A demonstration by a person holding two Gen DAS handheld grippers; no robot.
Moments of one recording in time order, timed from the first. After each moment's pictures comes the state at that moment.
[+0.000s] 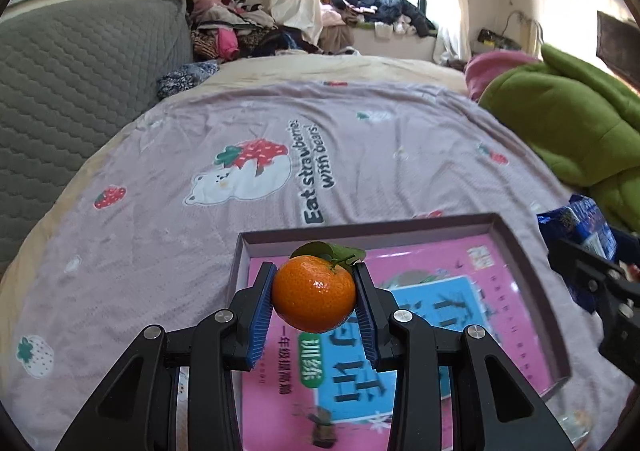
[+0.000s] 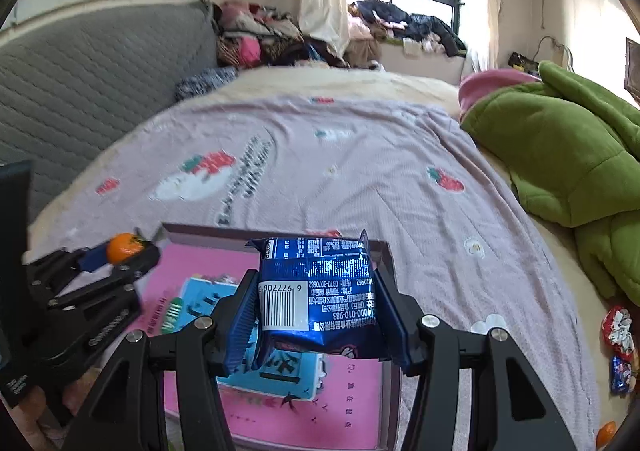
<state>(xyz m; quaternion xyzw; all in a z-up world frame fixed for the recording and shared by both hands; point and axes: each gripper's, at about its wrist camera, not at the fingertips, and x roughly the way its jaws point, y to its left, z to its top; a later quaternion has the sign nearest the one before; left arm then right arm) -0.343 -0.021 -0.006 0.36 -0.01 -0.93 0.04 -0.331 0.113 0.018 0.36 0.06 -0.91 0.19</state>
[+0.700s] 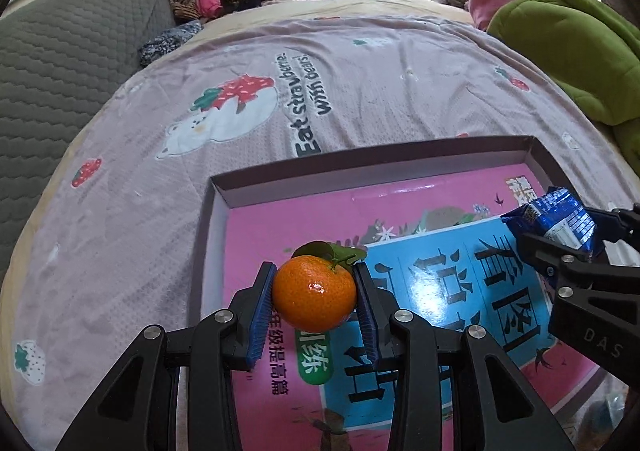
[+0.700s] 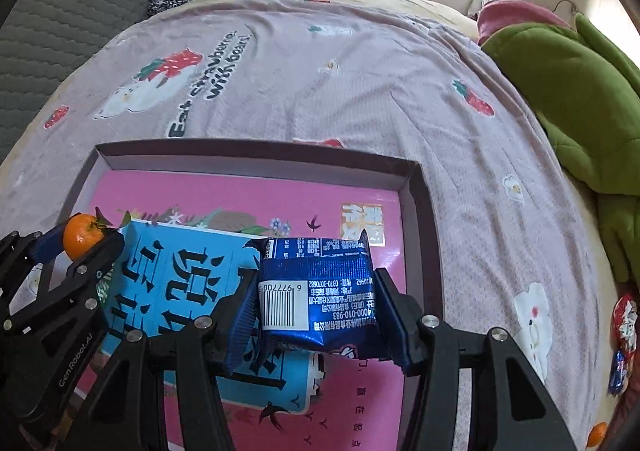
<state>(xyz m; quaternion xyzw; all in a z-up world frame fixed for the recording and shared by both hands) -0.372 -0.011 -0.066 0.45 -0.05 -0.89 0.04 -0.379 0.082 -0.063 0.50 0.11 -0.85 0.16</state>
